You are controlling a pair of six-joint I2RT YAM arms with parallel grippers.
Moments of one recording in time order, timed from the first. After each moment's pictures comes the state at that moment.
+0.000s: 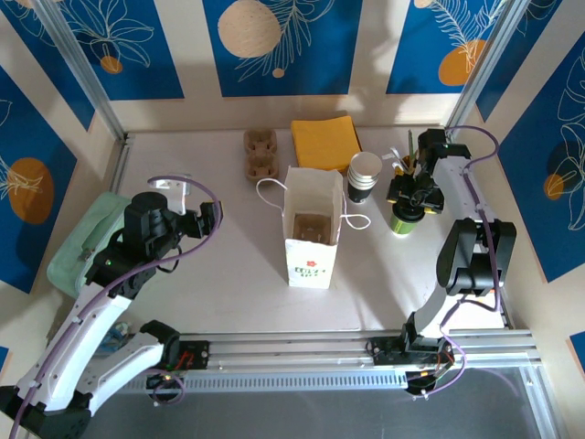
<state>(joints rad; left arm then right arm) -0.46 0.79 0.97 -0.59 -0.10 -0.24 -0.08 1.71 1.49 -1.16 -0.01 0.22</state>
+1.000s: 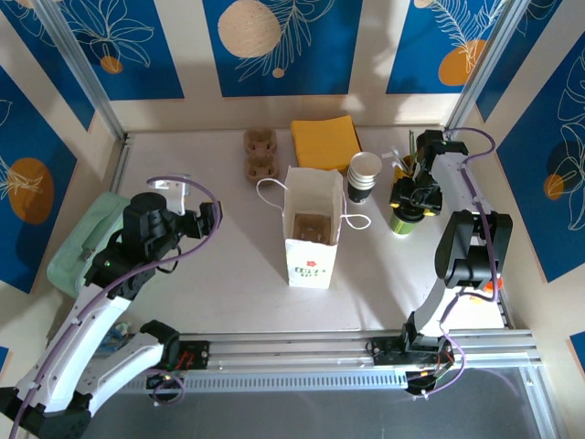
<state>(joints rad) -0.46 0.79 0.97 -0.59 -0.10 -0.24 -0.09 1.78 1.53 -1.22 0.01 0.21</state>
